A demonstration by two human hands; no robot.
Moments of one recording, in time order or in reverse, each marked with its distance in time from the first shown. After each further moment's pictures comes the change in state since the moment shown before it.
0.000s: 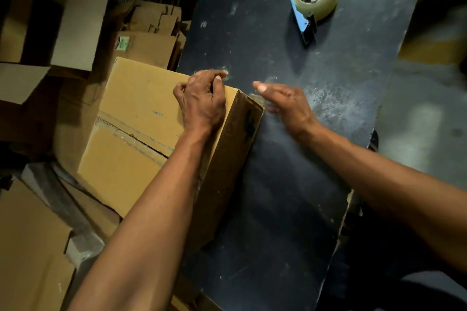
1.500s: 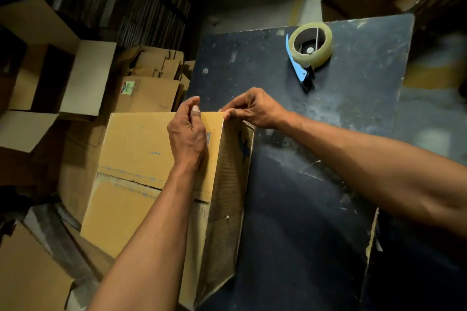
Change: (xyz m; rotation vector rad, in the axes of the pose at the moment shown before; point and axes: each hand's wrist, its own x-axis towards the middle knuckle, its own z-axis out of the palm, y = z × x) left_hand 0.055 -0.019 -0.016 -0.249 0.077 -0.149; right_hand 0.145 -0.021 0.012 -0.329 -0.386 -0.218
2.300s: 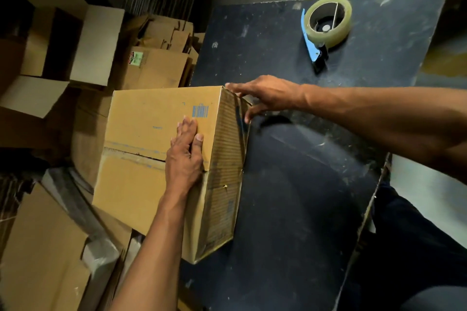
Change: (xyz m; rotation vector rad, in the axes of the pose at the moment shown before) left_hand -0.087 -0.041 -0.048 0.101 -0.227 -0.112; right_hand 0.011 0.028 -0.013 -0.639 -0.298 -0.337
